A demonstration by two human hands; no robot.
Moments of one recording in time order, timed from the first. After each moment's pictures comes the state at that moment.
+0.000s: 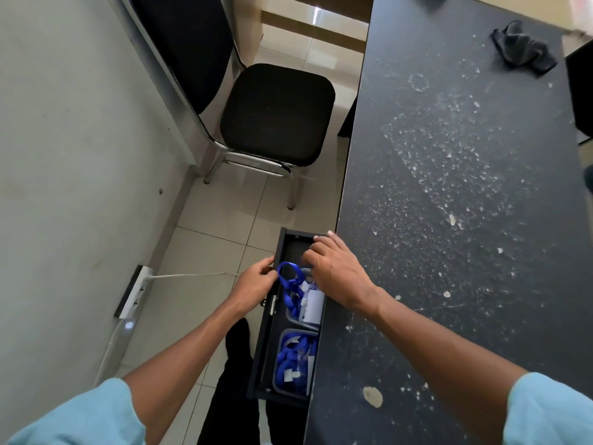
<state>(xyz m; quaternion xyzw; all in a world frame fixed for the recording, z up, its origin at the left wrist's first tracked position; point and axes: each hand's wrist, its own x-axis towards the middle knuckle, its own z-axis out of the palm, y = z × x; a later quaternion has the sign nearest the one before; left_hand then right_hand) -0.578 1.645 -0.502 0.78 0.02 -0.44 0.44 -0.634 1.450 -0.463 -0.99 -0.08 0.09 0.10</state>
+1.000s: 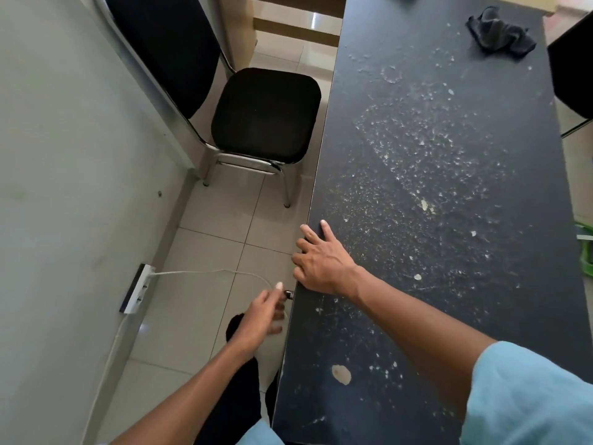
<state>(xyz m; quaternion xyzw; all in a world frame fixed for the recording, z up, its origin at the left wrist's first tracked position) -0.686 1.610 -0.466 0.69 0.13 -0.48 0.52 -0.653 1.422 -0.438 -0.96 -0.12 0.25 0.00</state>
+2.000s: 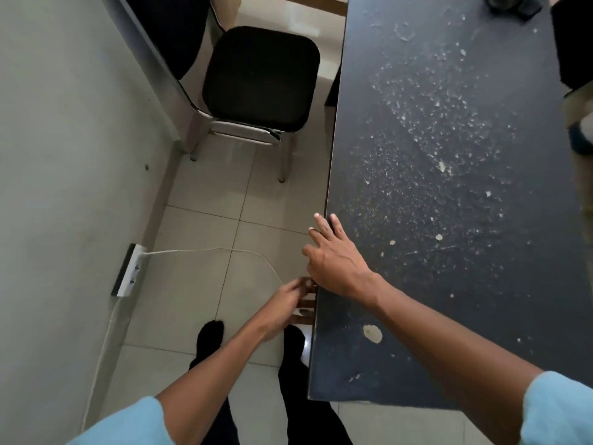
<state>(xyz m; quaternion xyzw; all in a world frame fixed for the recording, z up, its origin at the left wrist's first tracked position) -0.705 1.642 -0.505 0.54 0.07 -0.61 0.57 -0.700 1.488 -0.455 -0.98 -0.04 0.21 0.00</state>
